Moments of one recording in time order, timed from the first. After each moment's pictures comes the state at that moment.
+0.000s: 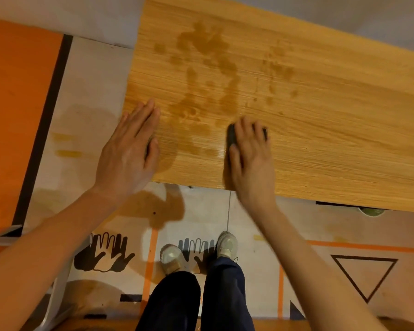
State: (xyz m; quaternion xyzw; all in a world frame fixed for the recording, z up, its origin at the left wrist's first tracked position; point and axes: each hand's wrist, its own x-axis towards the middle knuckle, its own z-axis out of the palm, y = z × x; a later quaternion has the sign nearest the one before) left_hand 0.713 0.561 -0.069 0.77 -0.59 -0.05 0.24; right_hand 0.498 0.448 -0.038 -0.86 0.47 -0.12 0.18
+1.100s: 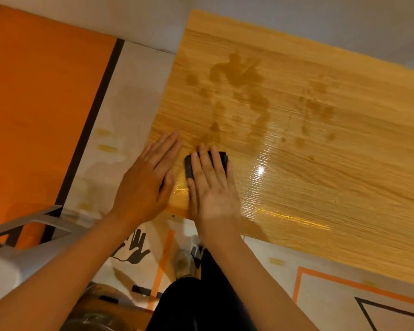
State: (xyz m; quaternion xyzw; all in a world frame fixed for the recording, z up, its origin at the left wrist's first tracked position) left_hand 0.715 0.556 -0.060 0.79 -0.57 -0.12 0.21; right_hand 0.578 0.472 -0.052 -0.92 0.35 -0.08 0.15
